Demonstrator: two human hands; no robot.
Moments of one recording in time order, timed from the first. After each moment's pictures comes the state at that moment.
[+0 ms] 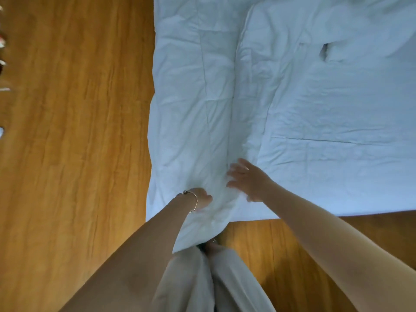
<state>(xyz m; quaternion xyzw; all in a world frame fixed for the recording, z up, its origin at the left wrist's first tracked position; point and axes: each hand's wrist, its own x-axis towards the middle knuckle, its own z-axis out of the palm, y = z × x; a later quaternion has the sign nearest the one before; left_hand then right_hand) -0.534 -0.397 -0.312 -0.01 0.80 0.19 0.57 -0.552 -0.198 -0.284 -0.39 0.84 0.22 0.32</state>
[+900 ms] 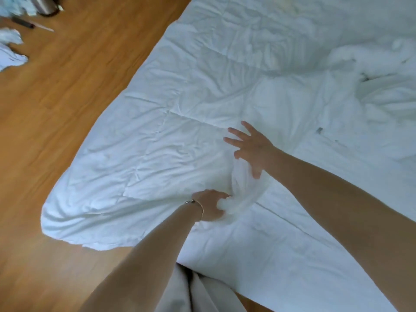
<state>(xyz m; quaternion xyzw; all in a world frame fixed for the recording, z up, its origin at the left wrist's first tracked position) -0.624 -0.111 -0.305 -0.03 0.88 0.30 0.36 -0.810 -0.004 -0.250 -0.54 0.69 0.44 0.17</state>
